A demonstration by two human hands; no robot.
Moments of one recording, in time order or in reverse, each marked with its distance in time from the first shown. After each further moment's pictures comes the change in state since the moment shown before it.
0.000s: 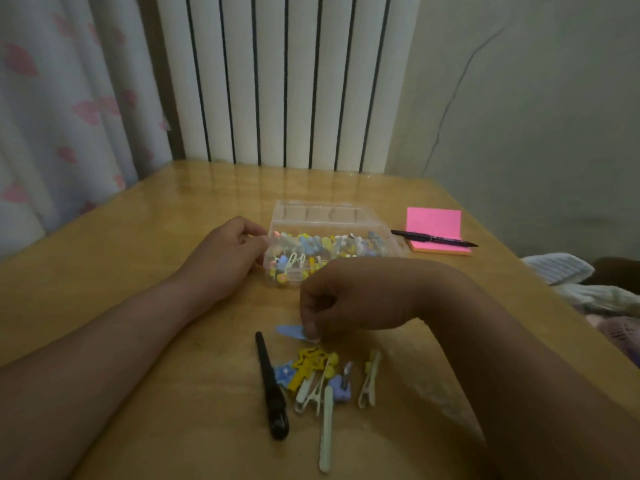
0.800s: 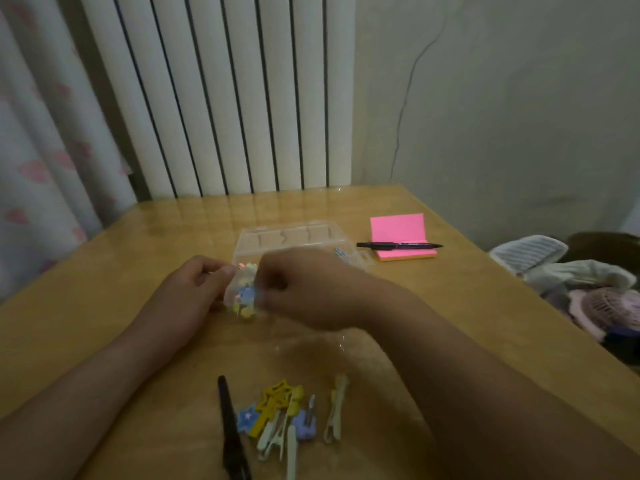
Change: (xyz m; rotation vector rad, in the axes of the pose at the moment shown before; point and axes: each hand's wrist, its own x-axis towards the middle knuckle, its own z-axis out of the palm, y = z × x) left_hand 0.000 -0.001 0.002 0.001 -0.018 0.043; right_hand 0.008 0.001 -0.001 0.067 0.494 -0.025
